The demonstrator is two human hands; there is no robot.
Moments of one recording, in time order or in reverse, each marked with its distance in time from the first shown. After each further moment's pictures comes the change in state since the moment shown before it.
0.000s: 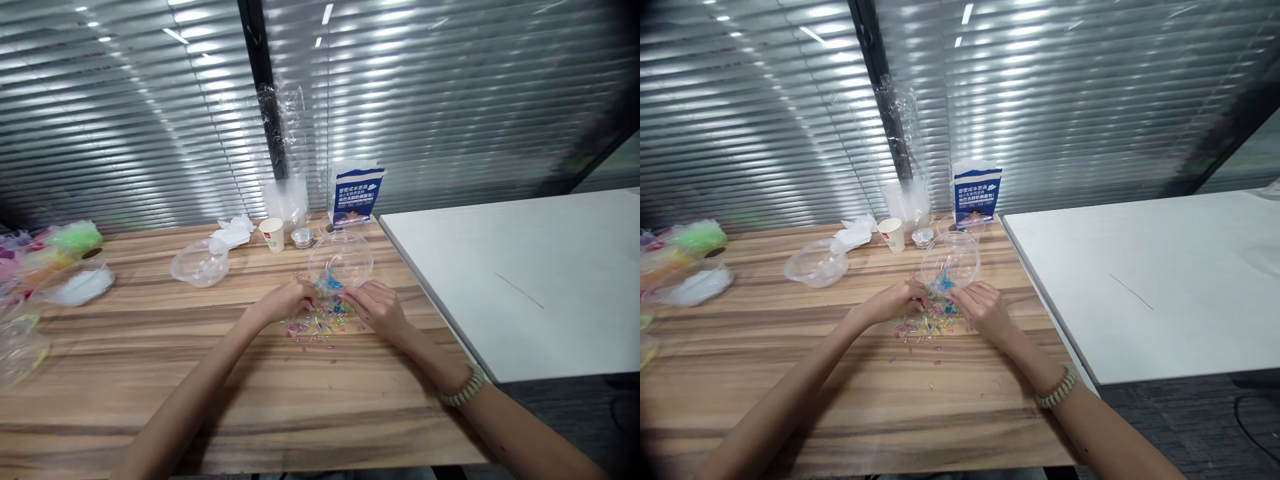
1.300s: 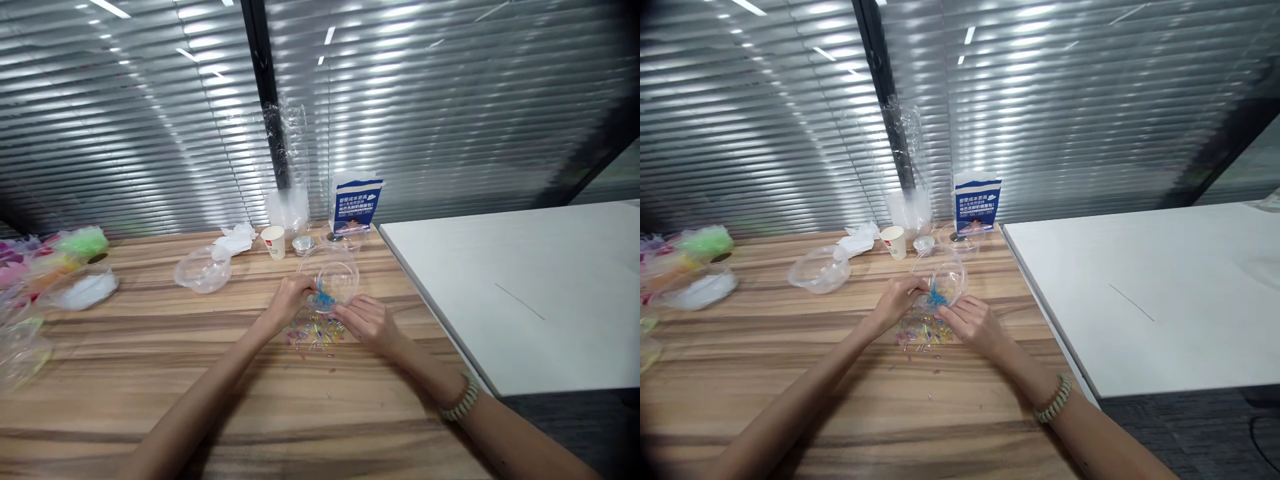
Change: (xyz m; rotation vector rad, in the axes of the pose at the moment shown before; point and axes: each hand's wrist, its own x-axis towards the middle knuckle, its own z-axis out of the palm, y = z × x) left_hand 0.009 -0.004 0.016 -0.018 0.545 -0.166; right_hand 0.009 -0.013 0.001 0.075 0.010 -0.182
